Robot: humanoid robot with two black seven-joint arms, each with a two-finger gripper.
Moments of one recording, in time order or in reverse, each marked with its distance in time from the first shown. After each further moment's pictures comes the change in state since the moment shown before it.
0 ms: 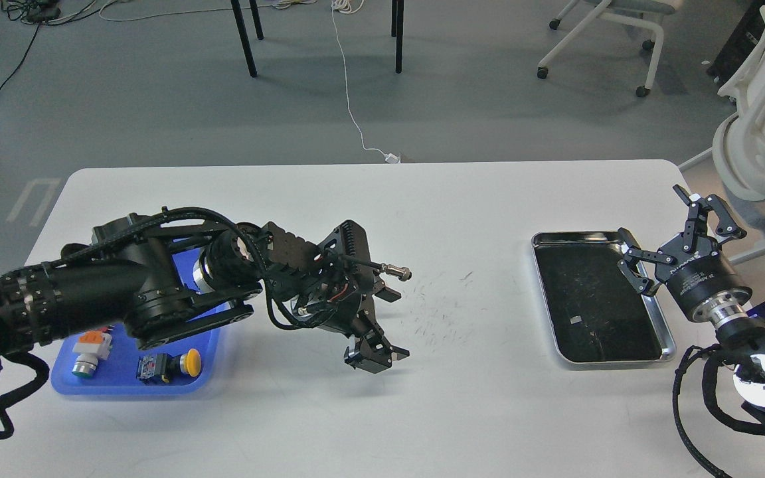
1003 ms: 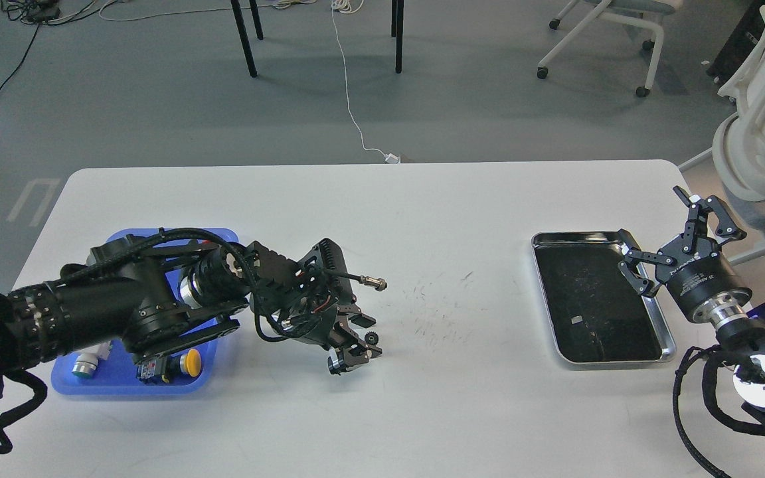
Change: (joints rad) left arm 0.070 0.001 0.021 0.096 0.000 -0.001 0.000; right arm 0.001 0.001 -0.003 -0.004 -0.003 -0.002 0.000
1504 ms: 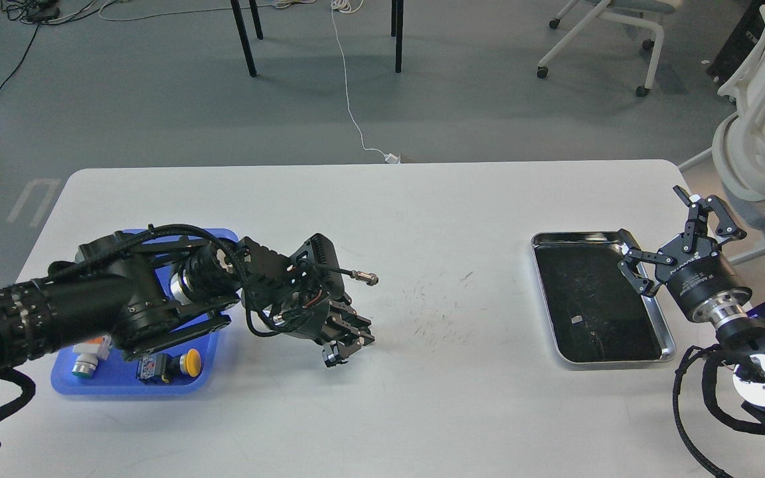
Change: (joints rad) left arm -0.032 0.099 -0.024 -0.085 0.000 0.006 -0.001; right arm 0.007 0.000 0.001 0.000 0.000 -0.002 0.000
